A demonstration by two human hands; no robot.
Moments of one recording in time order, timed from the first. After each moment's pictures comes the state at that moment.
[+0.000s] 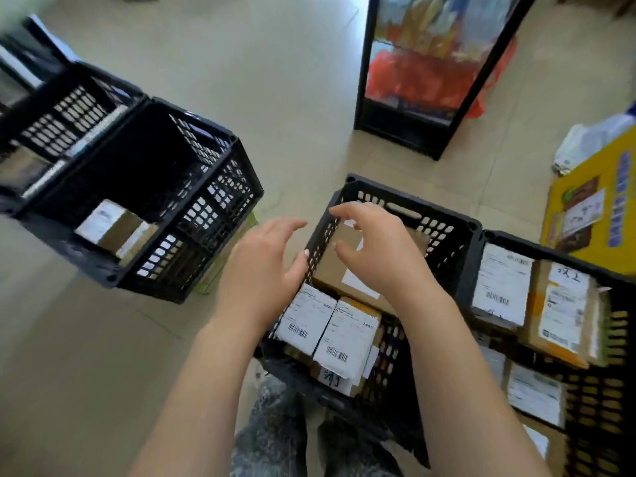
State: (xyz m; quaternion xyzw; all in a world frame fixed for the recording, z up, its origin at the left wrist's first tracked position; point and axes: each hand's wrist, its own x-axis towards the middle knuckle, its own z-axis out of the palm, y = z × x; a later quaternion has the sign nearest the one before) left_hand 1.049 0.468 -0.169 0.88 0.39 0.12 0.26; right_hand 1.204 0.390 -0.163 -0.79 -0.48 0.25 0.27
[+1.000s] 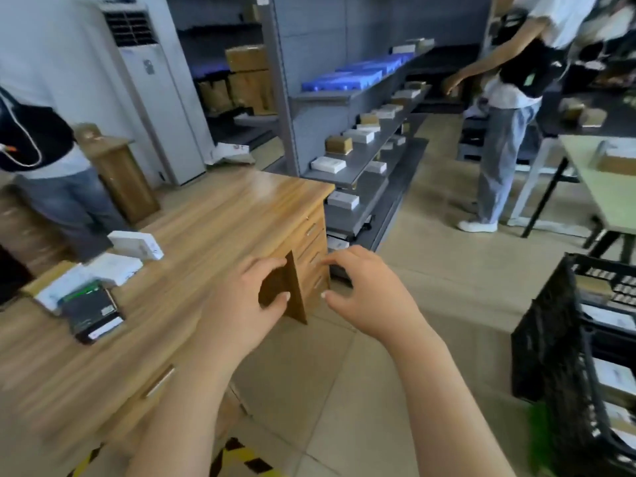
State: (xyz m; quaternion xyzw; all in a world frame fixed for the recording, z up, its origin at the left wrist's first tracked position) left_hand 0.371 0.175 0.055 0.40 0.86 0.31 -0.06; right_hand 0.485 0.341 0.063 -0.14 -0.94 0.27 0.19
